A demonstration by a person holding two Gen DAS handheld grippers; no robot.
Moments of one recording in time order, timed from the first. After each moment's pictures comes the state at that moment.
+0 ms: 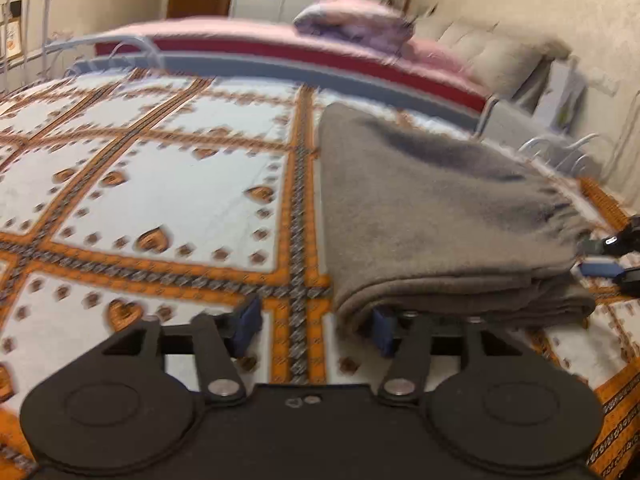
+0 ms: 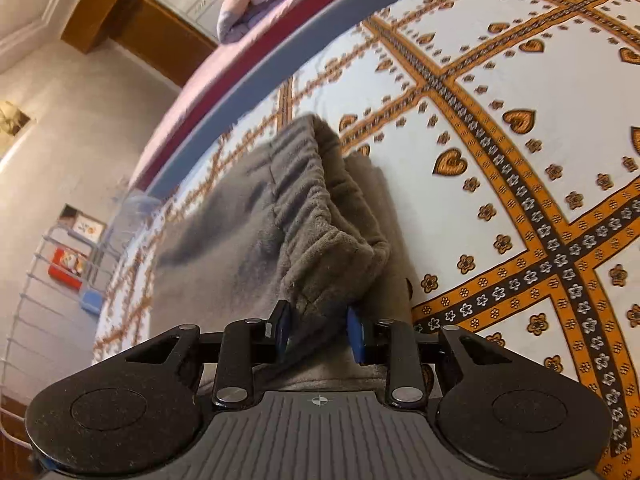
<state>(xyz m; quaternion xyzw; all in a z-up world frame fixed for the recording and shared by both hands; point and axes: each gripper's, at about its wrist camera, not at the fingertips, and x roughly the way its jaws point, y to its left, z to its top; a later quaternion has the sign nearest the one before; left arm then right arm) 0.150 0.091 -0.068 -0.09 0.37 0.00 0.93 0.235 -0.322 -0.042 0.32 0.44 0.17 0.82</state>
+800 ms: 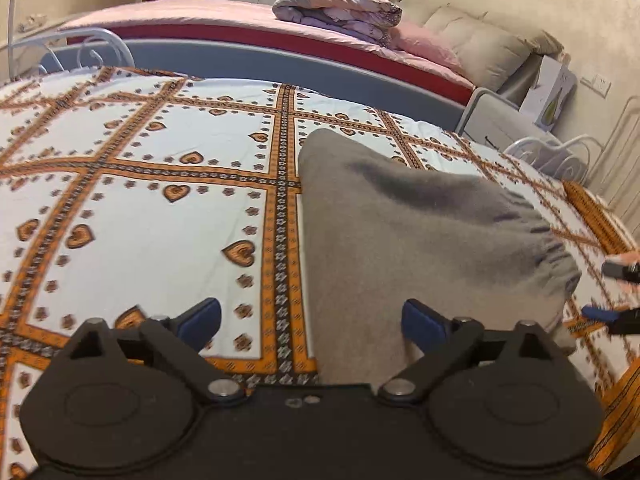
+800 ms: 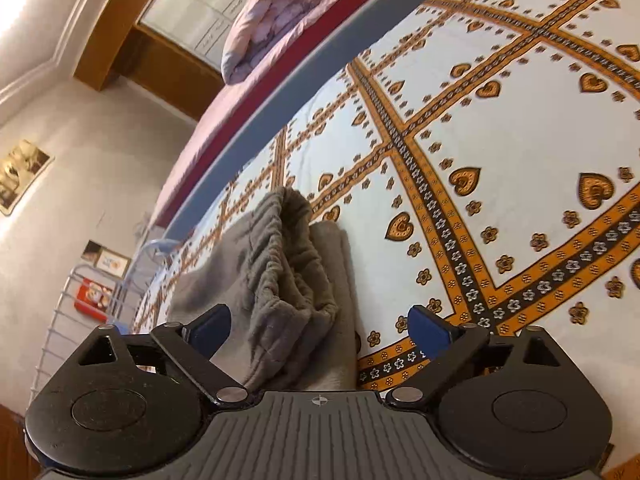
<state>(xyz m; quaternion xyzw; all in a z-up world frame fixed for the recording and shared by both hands) 0.213 0.105 -0.041 -0.11 0.38 -0.05 0.92 0.246 -0.384 -0.040 0.36 0.41 0.19 0.82</state>
